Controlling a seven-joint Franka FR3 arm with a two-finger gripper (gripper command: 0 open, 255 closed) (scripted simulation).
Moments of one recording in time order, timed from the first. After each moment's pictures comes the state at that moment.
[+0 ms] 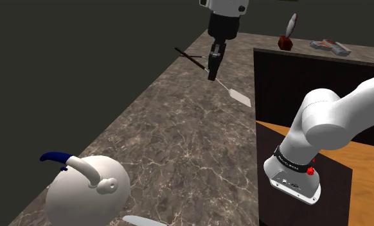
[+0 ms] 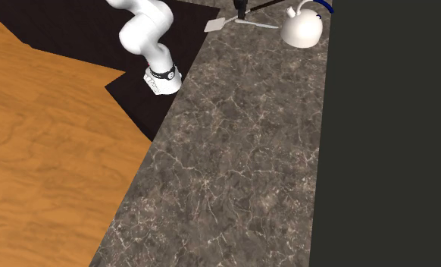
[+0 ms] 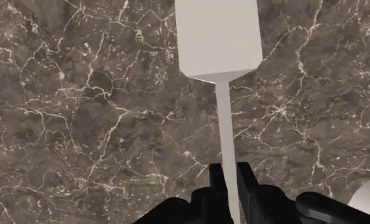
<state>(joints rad) 0.22 -0.68 0.23 -2.29 0.15 1.69 -0.02</state>
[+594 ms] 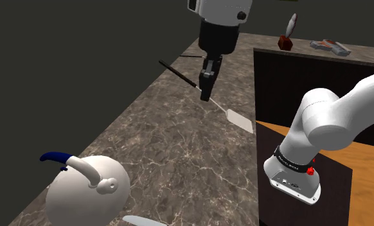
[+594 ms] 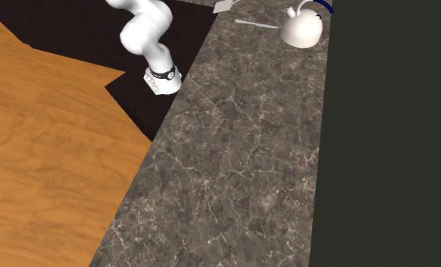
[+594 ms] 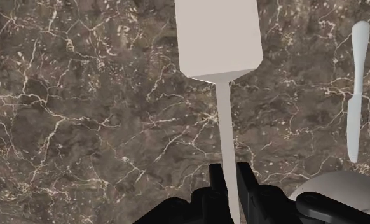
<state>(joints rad) 0.28 -0.64 0.43 -2.22 0.24 1.69 0.20</state>
